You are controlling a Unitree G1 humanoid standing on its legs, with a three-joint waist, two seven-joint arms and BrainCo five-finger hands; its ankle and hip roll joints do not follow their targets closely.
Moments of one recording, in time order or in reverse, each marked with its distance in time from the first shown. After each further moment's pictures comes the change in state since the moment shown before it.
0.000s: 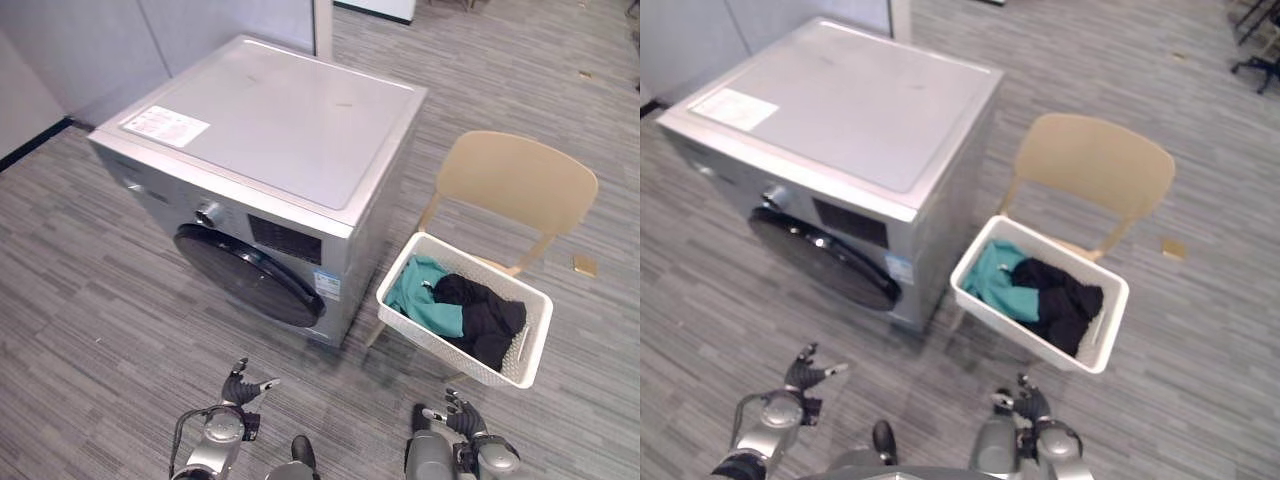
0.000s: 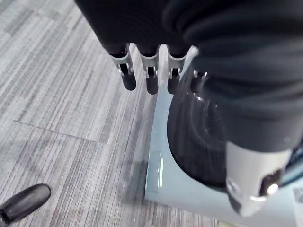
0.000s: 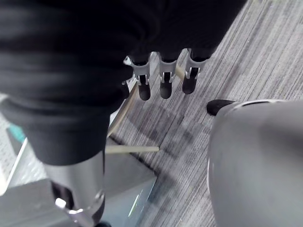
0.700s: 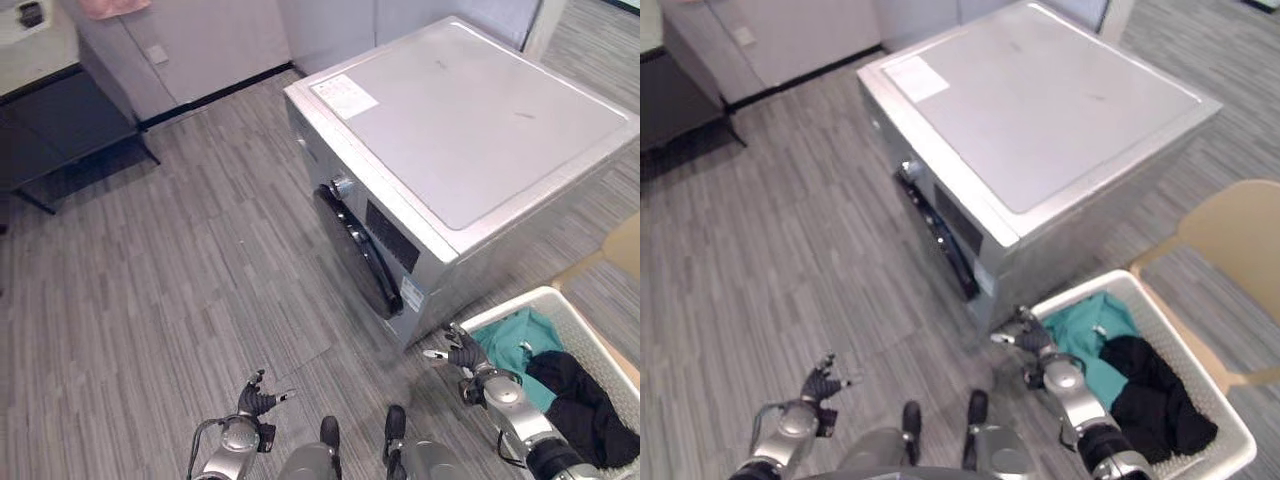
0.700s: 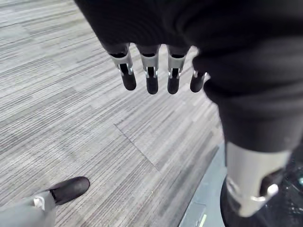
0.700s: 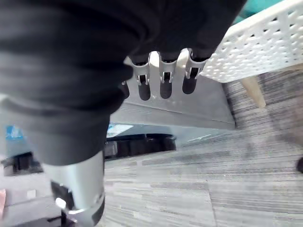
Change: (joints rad) left arm -0.006 -0.076 -0.033 0.043 0.002 -0.001 -0.004; right arm -0.209 -0.170 0.112 -0.125 0.017 -0.010 0.013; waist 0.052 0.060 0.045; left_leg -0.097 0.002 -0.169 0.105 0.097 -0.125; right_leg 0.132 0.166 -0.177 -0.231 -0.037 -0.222
